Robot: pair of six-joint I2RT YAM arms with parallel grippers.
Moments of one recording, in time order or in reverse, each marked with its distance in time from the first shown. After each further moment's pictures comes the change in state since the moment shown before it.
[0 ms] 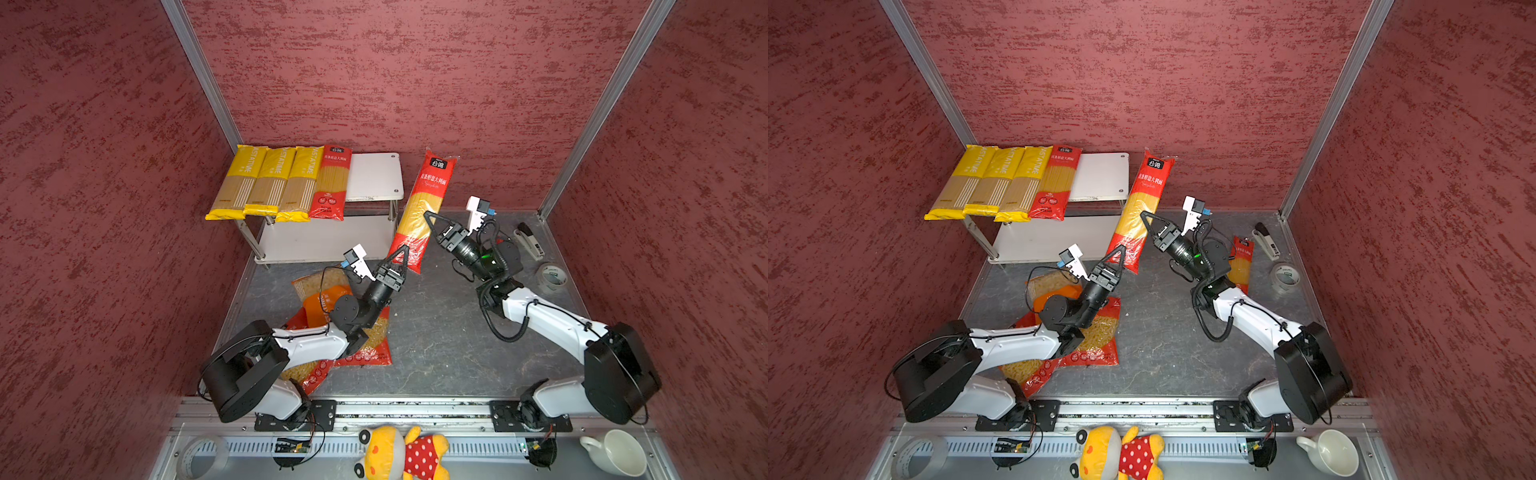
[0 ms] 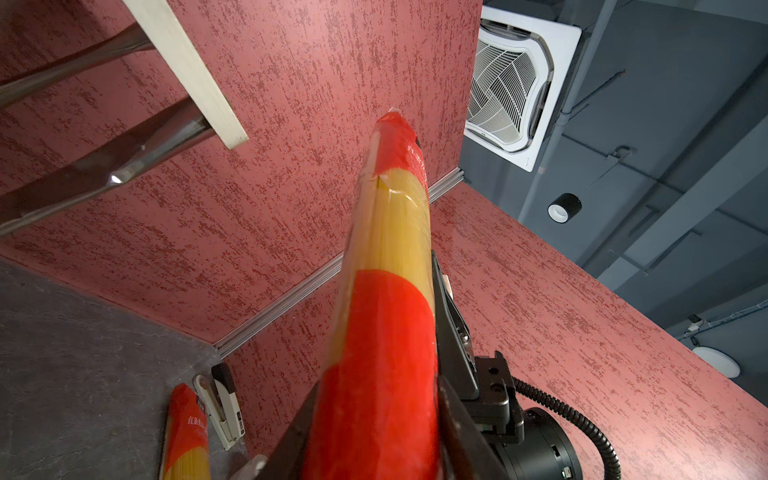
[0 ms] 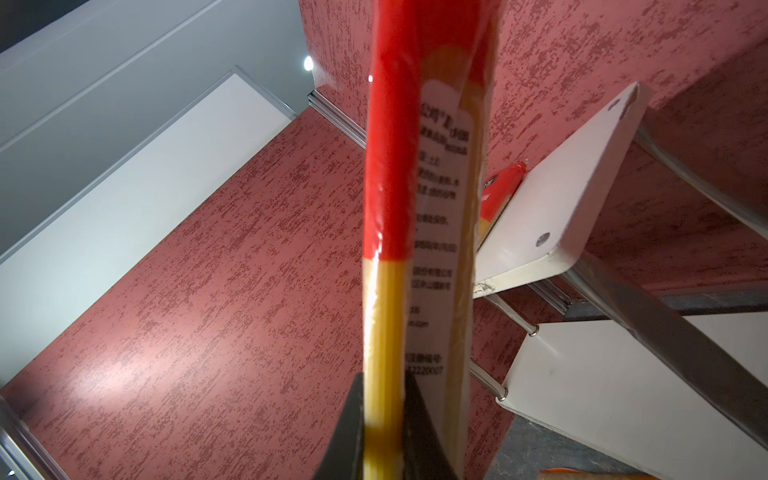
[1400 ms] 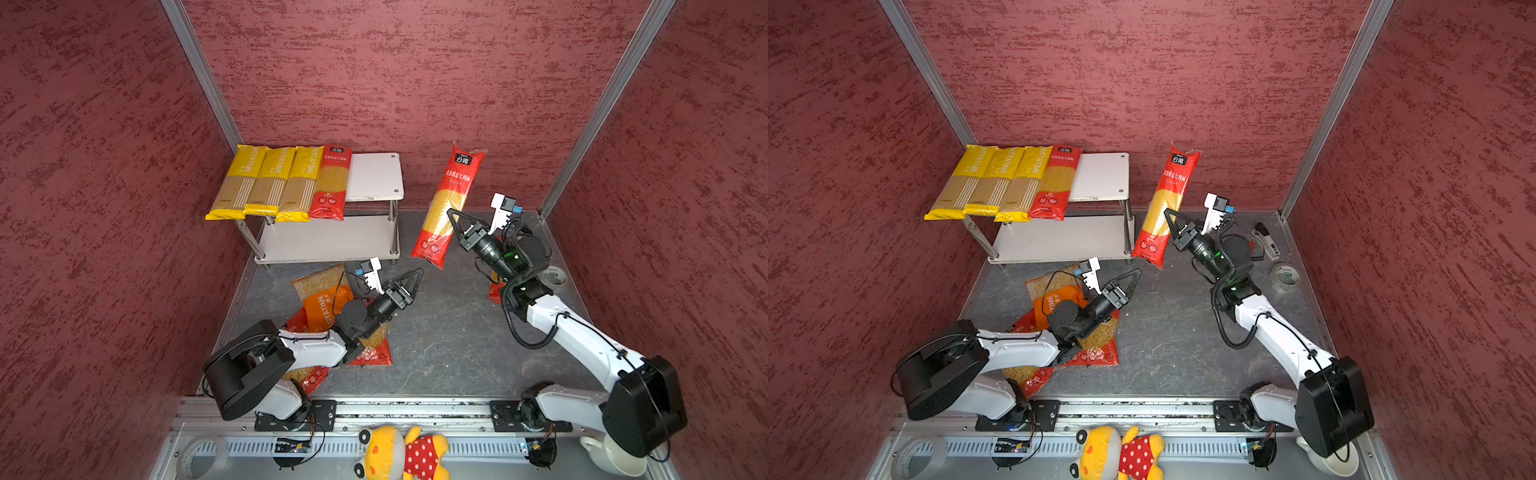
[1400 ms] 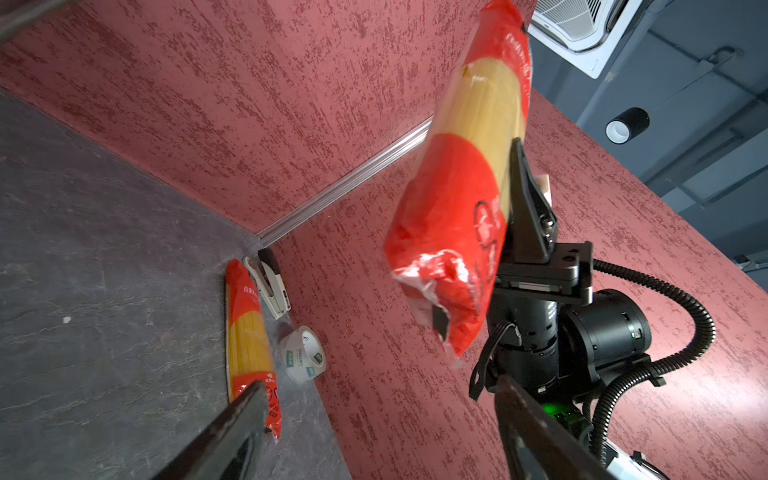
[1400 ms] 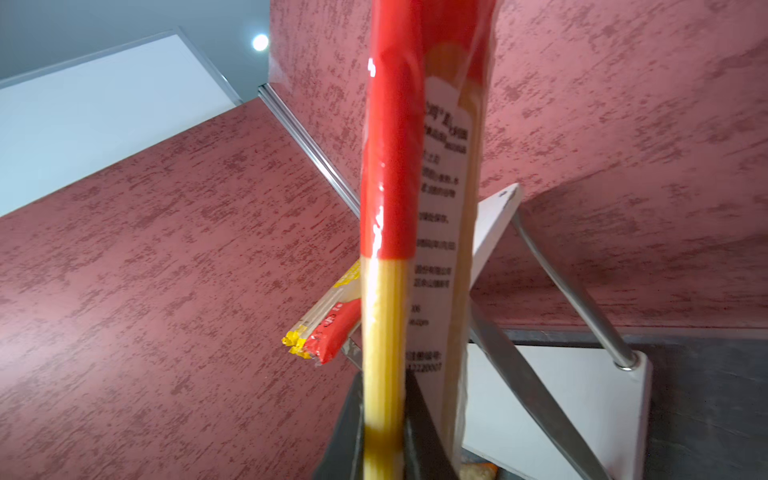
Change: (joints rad) left arm -0.032 0.044 -0.086 -0.089 0.148 -0.051; right arm -0.104 -0.179 -0.009 -0.271 0.004 -0.283
